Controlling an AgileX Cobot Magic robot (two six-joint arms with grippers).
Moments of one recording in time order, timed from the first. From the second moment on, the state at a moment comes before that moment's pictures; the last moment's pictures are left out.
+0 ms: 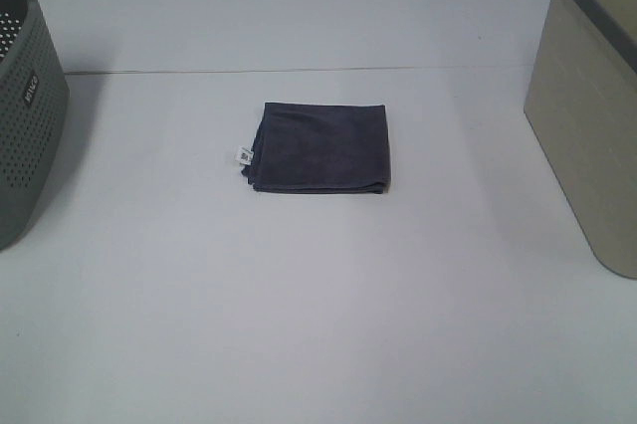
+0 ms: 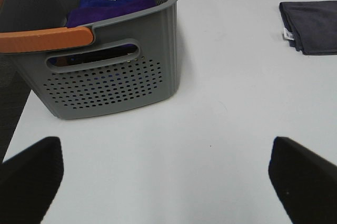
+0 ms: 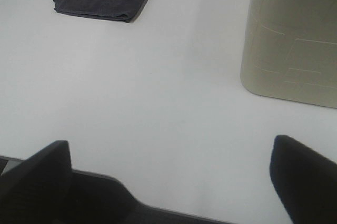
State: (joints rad) left arm 0.02 -0.01 -0.51 -0.01 1.04 0.07; right arm 0.00 0.00 -0.46 0.17 1.12 -0.20
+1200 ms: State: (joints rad) left arm 0.02 -0.01 -0.51 -0.01 1.04 0.07; right arm 0.00 0.00 -0.46 0.17 1.12 -0.20
